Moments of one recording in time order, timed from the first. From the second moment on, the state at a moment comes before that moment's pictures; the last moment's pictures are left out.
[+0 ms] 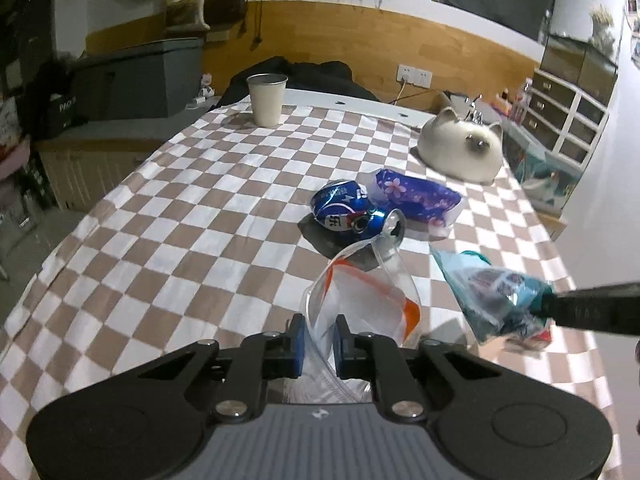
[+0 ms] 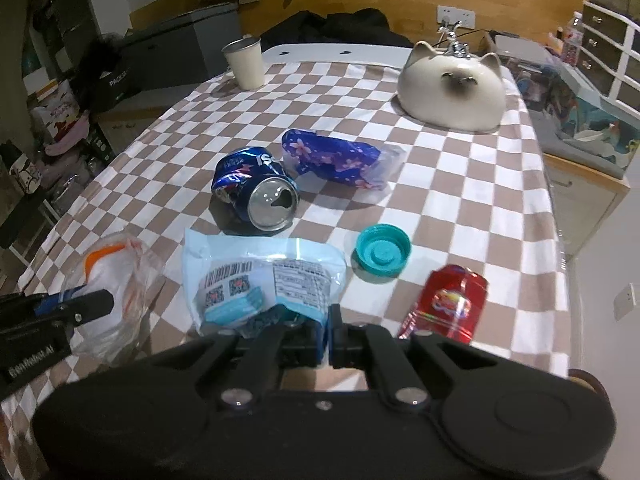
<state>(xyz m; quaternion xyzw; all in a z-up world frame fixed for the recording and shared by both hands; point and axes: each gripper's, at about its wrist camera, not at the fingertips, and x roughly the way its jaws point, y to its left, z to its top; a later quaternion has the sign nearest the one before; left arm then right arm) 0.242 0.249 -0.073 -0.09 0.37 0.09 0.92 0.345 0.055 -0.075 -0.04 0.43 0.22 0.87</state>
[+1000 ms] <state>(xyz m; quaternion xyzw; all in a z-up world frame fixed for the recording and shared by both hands) 0.166 0.198 -0.026 -0.08 0.33 0.06 0.94 0.247 -0.020 -0.037 -0.02 0.41 0.16 0.90</state>
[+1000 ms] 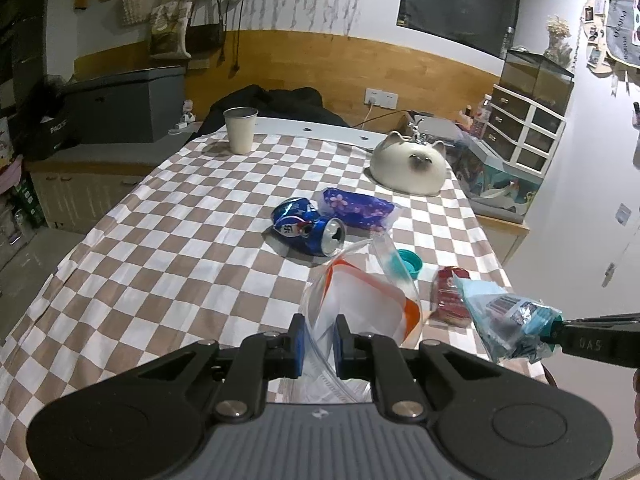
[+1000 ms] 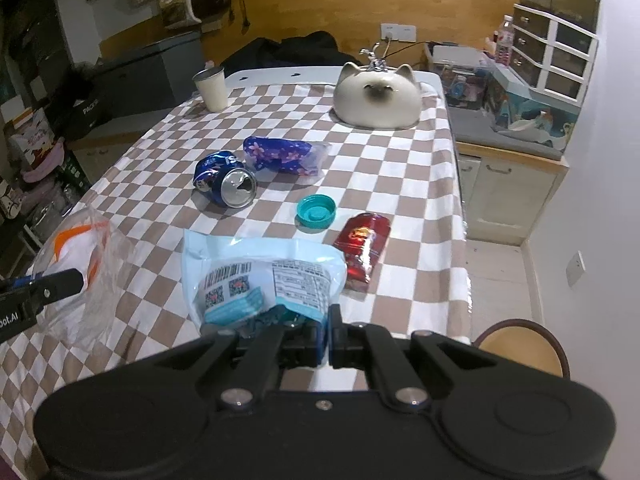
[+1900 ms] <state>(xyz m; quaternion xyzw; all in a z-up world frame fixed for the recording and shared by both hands) 0.178 0.082 -0.011 -0.06 0.33 0.05 0.94 0.242 -0.149 -0.034 0.03 0.40 0.14 0.91</state>
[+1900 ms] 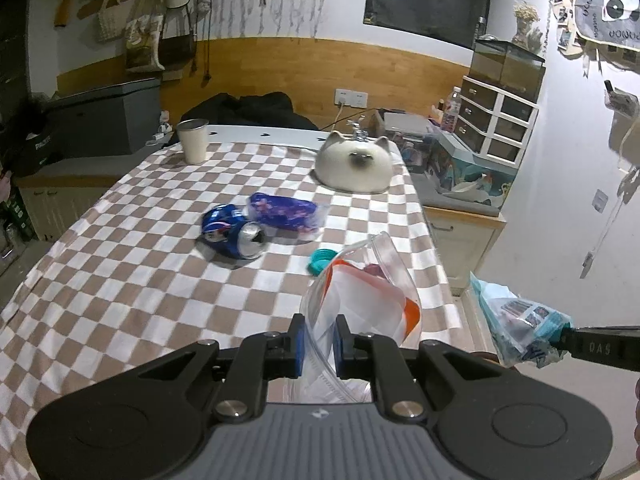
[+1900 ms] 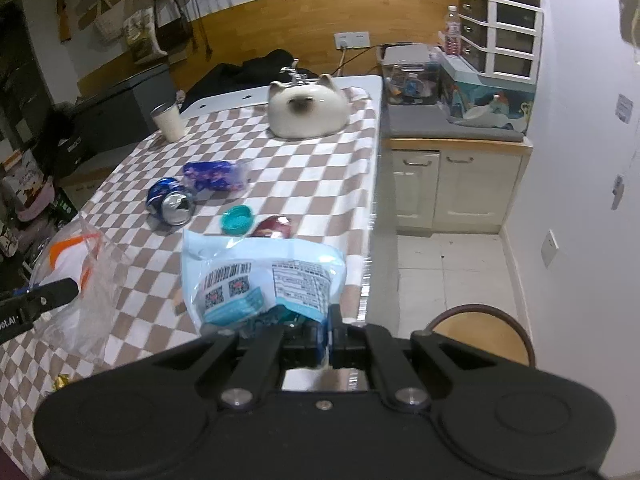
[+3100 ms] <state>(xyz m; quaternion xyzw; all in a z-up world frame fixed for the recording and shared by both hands) 0.347 -0.157 -0.113 -0.06 0.46 -0.06 0.88 0.363 -0.398 -0.151 0.07 0.51 0.04 0.85</state>
